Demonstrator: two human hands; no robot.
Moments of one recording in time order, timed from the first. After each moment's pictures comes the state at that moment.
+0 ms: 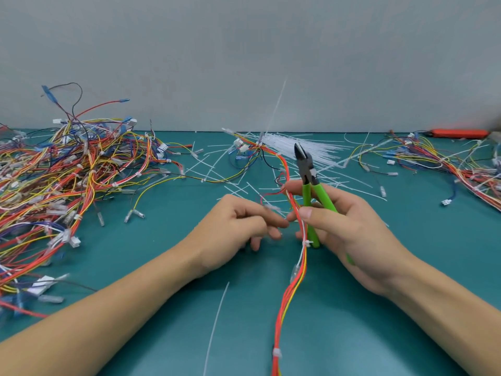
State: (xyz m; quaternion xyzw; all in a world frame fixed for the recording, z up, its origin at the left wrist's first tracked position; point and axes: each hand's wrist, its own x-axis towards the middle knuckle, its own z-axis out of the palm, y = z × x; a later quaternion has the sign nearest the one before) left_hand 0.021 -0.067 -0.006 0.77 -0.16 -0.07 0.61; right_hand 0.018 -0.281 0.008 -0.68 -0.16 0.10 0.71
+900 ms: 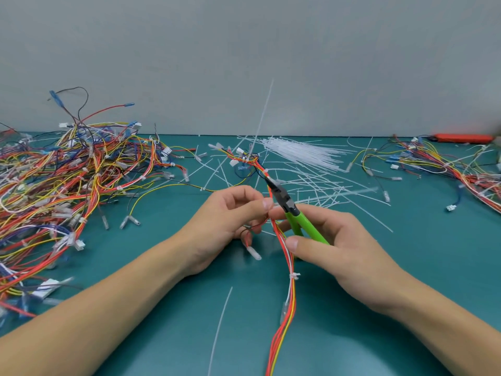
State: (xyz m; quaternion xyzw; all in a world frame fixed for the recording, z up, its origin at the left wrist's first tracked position) left_hand 0.030 -0.058 -0.003 0.65 -0.10 -0.09 0.74; right_hand 0.005 -0.274 0.010 -0.75 -0.24 0.11 0.61
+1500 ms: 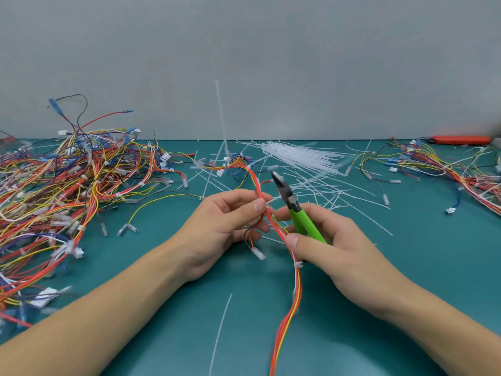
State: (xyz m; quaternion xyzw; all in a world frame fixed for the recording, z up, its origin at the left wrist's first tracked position) left_hand 0.032 -0.055 -0.006 0.60 -0.09 -0.10 0.79; right_hand 0.005 -0.272 0.009 -0.76 -0.22 0.09 0.61
